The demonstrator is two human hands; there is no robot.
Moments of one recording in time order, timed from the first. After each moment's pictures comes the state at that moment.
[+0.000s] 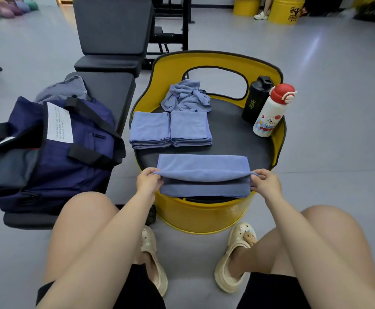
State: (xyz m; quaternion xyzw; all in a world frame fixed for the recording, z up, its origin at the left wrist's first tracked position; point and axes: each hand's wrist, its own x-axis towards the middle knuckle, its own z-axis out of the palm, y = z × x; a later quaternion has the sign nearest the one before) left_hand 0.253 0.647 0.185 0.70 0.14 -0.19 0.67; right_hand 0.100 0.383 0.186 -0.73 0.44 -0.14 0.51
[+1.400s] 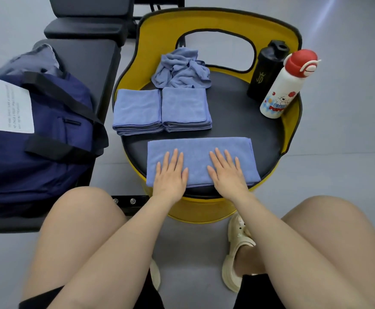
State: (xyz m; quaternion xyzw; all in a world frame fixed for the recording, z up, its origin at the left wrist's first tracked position) left_hand 0.237 0.589 0.138 0.95 -0.27 -0.12 0.10; right_hand 0.159 0.434 0.140 -0.97 0.19 0.06 0.14
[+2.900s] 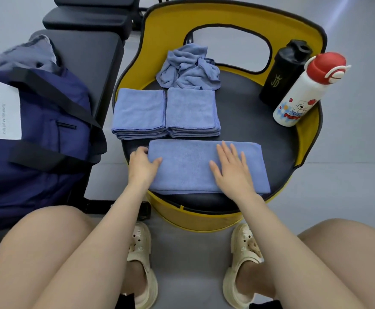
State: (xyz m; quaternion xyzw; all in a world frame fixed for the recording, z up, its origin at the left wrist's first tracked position) left_hand 0.320 0.613 0.162 0.92 -0.01 -0.11 0.38; right_hand 0.199 0.420 0.150 -0.97 0.19 0.03 0.14
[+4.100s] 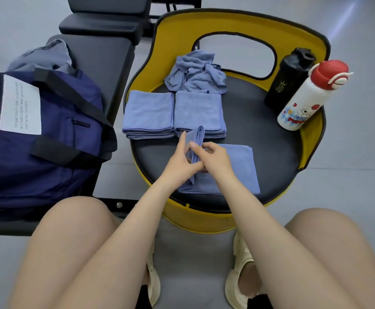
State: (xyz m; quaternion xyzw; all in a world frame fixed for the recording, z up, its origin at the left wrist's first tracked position) left_hand 0.271 0.580 0.202 0.78 -0.16 -0.26 0.54; right_hand 0.238 0.475 0.200 -0.73 0.28 -0.05 0.62
